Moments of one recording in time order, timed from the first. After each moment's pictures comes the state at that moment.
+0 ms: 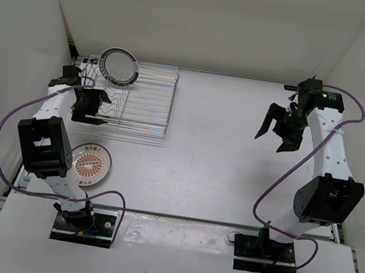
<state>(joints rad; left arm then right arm) 0.23 1.72 1.31 -0.81 0.25 -1.27 0.01 1.61 1.67 -1.40 -0.25 0.30</state>
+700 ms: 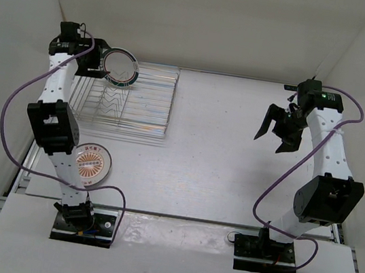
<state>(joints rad) 0.20 1.99 1.98 -0.79 0.26 -1.42 0.01 1.61 1.66 -1.40 -0.26 0.29</state>
